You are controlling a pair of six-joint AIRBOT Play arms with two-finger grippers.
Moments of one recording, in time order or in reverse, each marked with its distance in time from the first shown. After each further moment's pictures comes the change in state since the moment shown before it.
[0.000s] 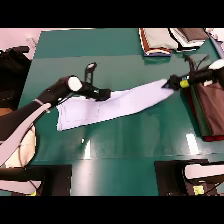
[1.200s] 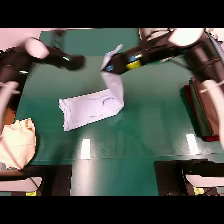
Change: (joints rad) left arm 0.323 0.182 0.309 0.241 -0.237 0.065; right arm 0.736 0.014 0.354 0.114 -0.188 0.132
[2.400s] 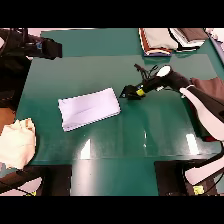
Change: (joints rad) left arm -0.065 0.179 0.002 0.177 -0.064 0.029; right arm -0.271 -0.245 -0.378 0.006 -0.010 -0.009
